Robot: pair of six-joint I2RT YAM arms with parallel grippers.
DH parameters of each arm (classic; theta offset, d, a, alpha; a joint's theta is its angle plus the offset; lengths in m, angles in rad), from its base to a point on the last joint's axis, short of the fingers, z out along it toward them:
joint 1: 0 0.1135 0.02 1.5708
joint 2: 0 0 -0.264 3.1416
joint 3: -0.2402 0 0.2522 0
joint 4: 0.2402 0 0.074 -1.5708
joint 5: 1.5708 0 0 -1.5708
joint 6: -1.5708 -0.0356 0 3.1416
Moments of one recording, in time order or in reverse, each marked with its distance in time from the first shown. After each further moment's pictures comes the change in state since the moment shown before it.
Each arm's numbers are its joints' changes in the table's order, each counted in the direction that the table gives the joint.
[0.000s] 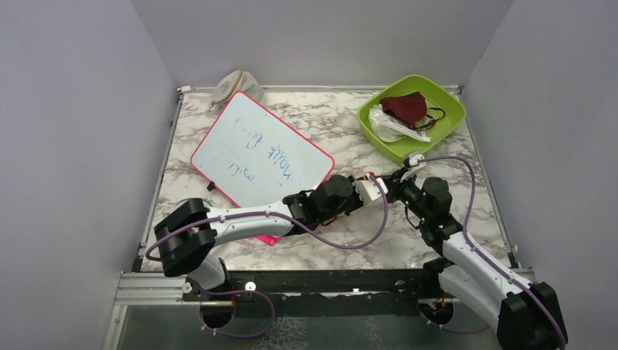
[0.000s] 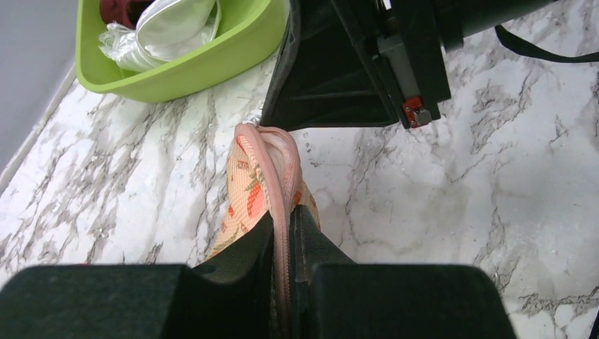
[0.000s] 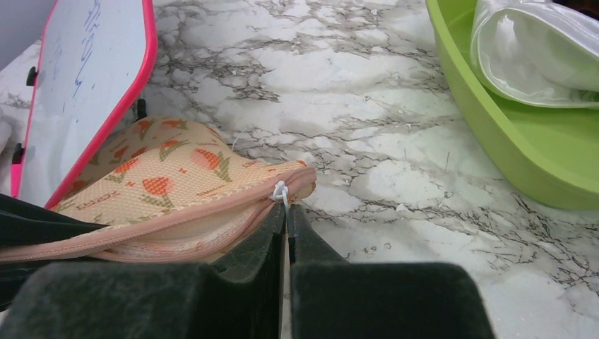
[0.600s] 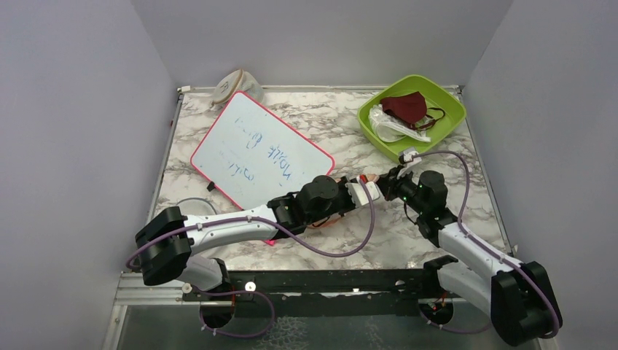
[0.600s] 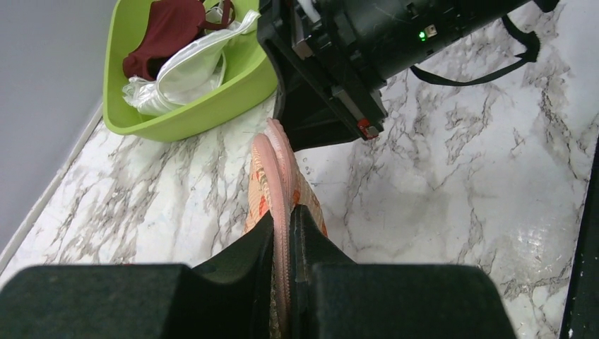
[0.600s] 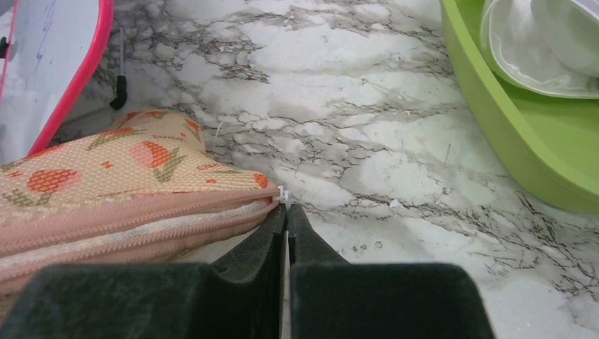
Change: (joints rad) left arm 0.000 0.148 0.078 -0.045 0.075 -0.064; right arm -0.039 -0.122 -0.014 -0.047 -0.057 0.048
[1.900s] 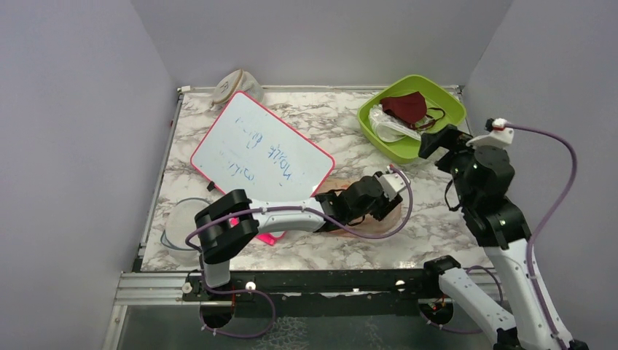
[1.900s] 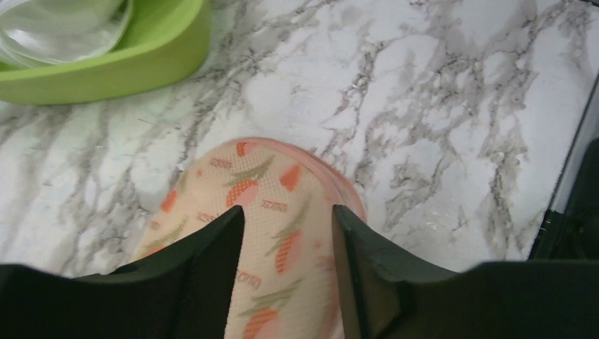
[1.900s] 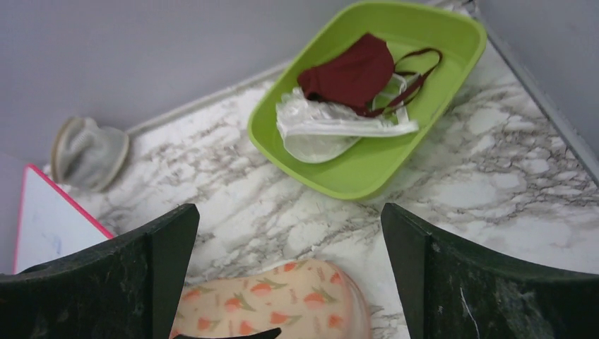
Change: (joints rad) left arm -0.036 -0.386 -0.282 0.009 -0.077 0.353; right arm -0.017 0.213 -0.702 0.908 0.642 -0.323
